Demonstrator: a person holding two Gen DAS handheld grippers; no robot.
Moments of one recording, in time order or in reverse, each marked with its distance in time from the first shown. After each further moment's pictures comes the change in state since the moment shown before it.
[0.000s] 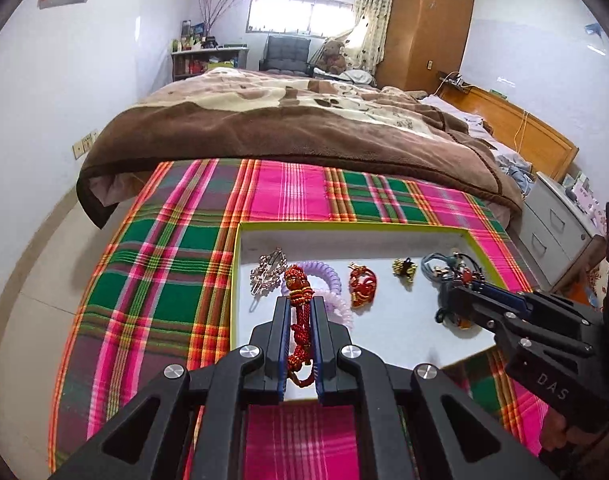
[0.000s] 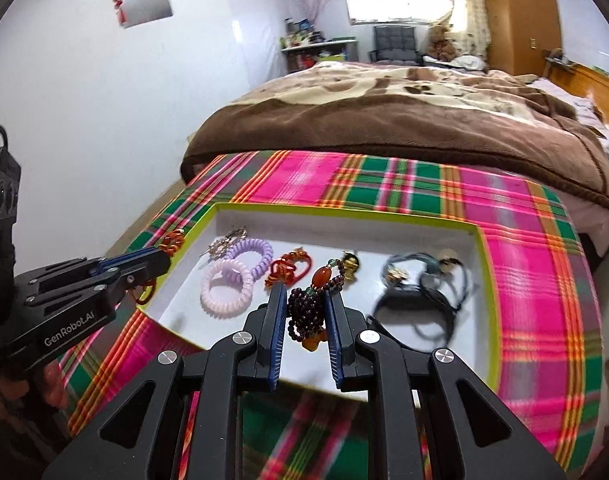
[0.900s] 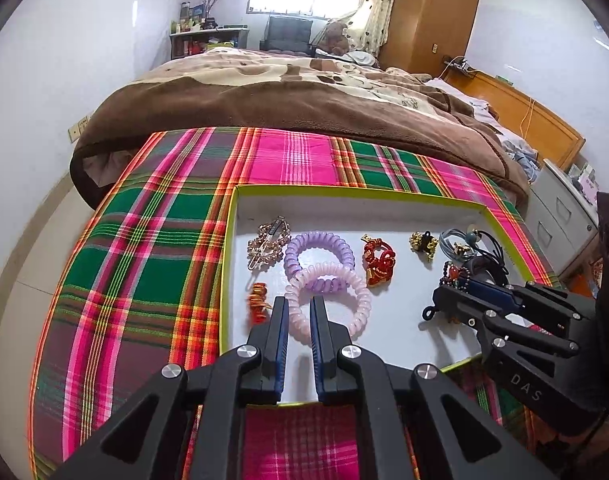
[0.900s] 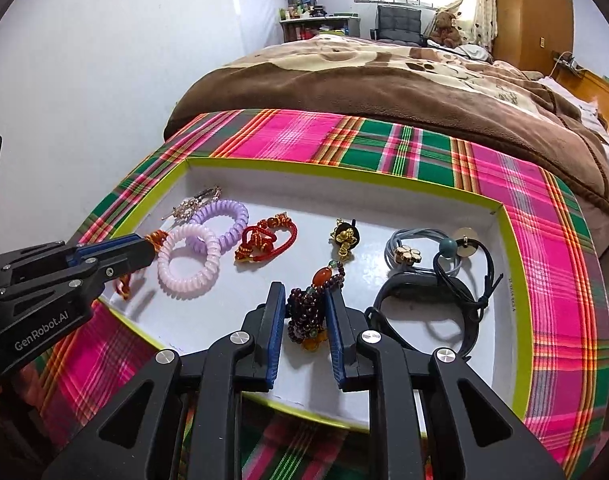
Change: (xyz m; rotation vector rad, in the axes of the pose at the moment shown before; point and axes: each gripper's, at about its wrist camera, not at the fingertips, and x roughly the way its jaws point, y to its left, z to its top) left arm 0.031 0.004 -0.012 -0.005 0.065 0.000; right arm 0.043 -0.001 -0.009 -0.044 0.098 -0.076
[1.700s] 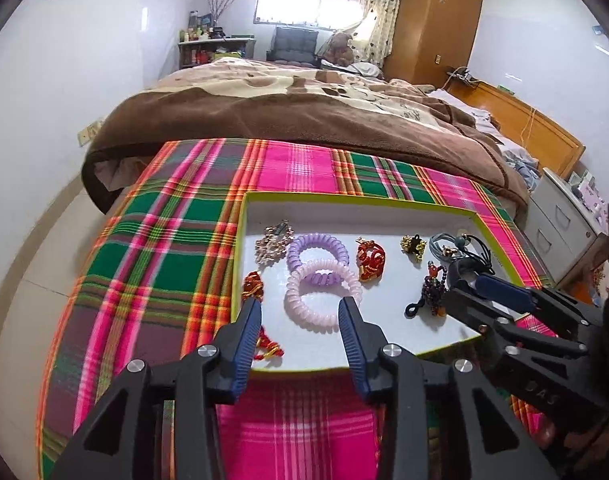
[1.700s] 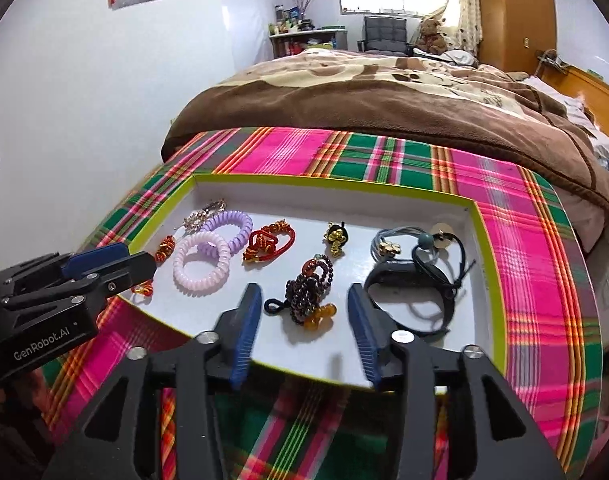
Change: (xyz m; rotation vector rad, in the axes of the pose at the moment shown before) left arm -0.032 -0.005 -0.010 -0.007 -0.046 0.036; right arm -0.033 0.000 -0.011 0.059 -0.064 -0.008
